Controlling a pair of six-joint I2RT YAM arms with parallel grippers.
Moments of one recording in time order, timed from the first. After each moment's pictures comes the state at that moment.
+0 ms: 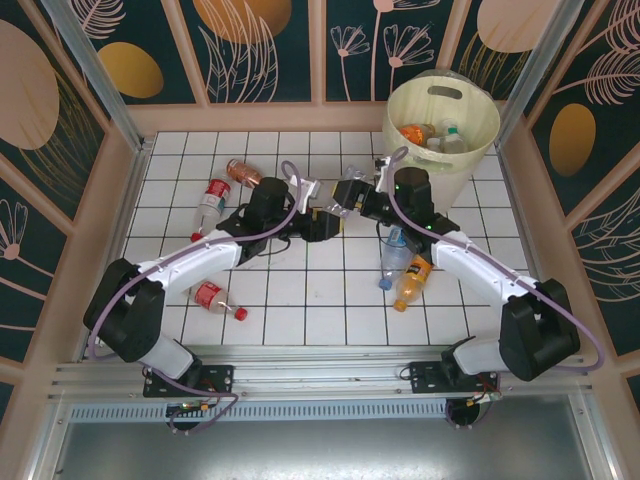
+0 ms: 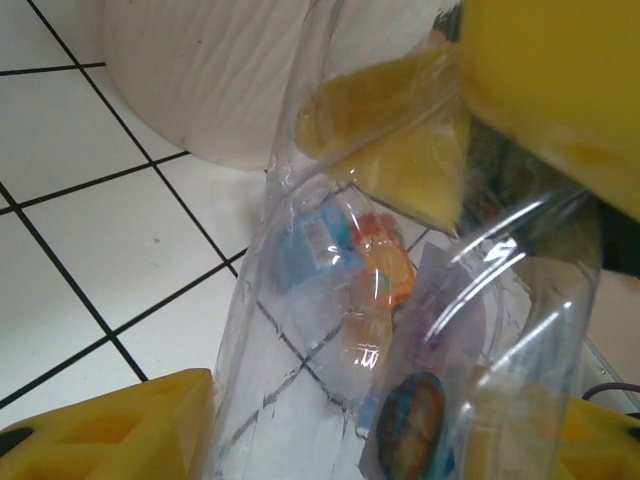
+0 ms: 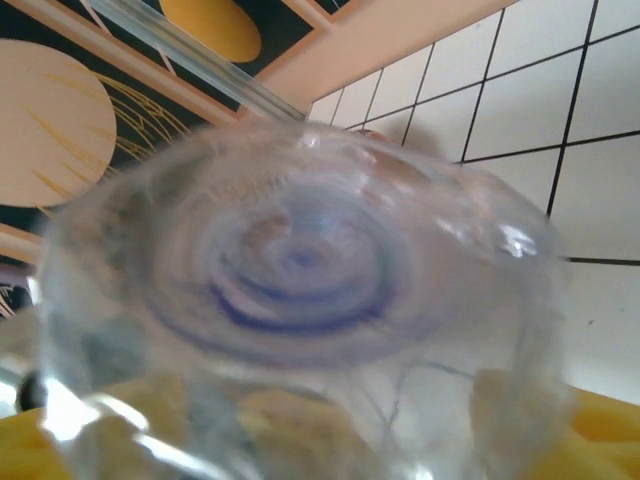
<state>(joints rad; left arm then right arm) -0.65 1.55 1.00 0.08 0.50 -0.47 0.49 1.36 0.92 0.14 -0.42 0.76</state>
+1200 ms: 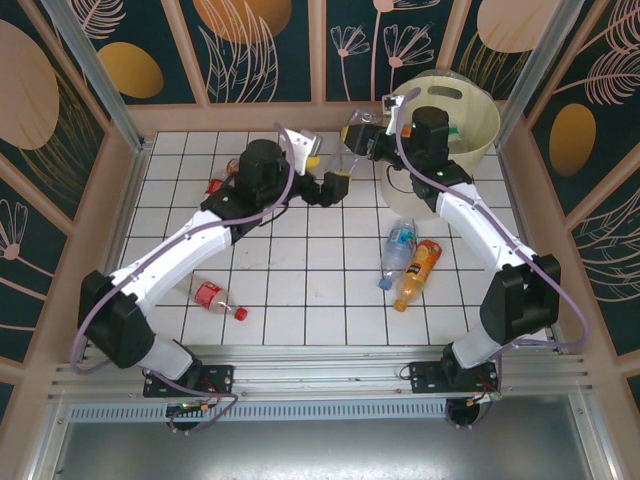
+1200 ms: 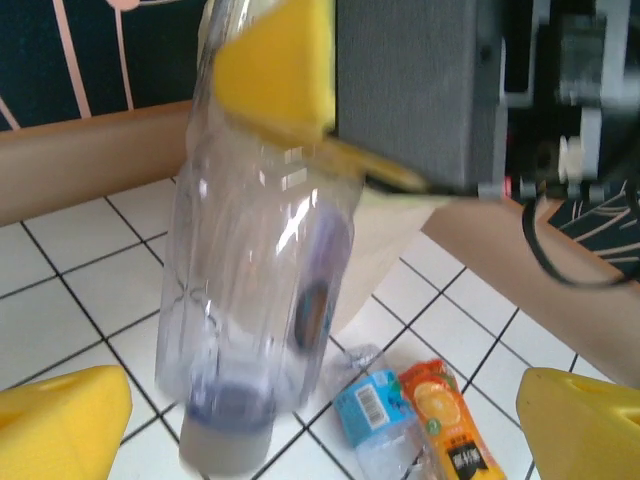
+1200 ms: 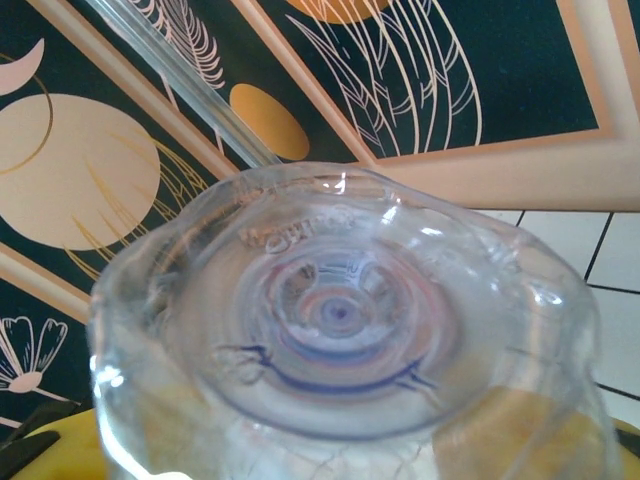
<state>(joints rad) -0.65 1.46 1.27 -0.10 0.28 -0.25 0.35 1.56 1.38 0.00 -0.55 0.52</state>
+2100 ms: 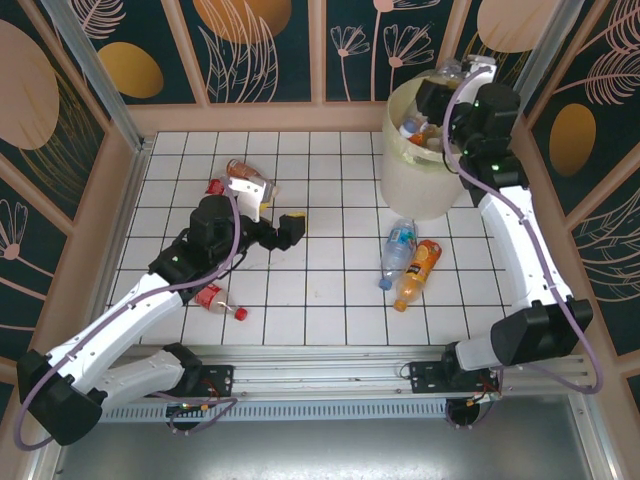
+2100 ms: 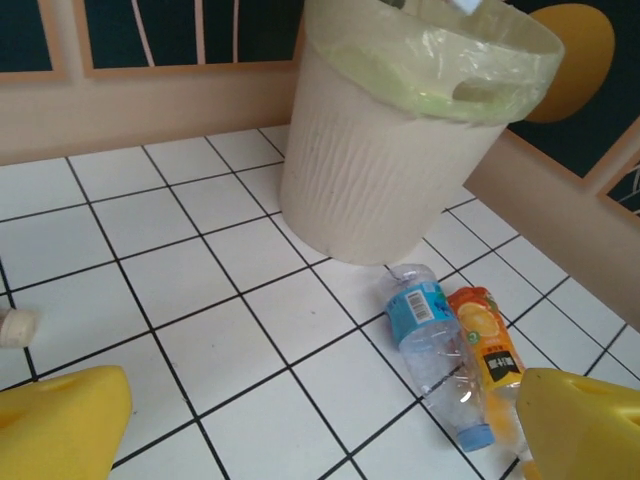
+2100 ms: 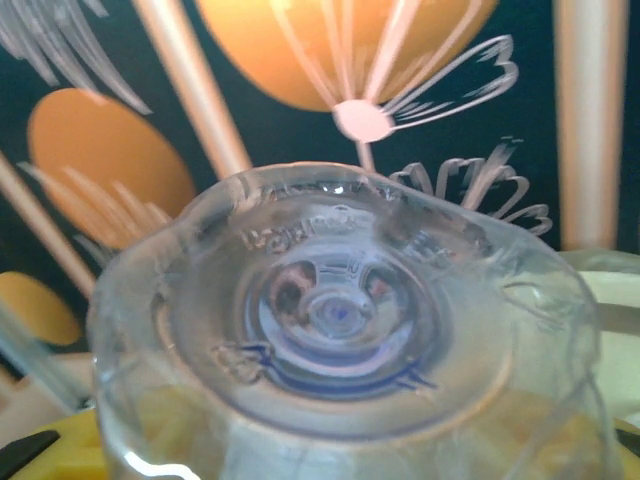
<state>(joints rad) -0.65 1.03 0.90 -0.17 0.09 -0.28 0.16 1.42 1.56 -0.17 -0.08 0.29</state>
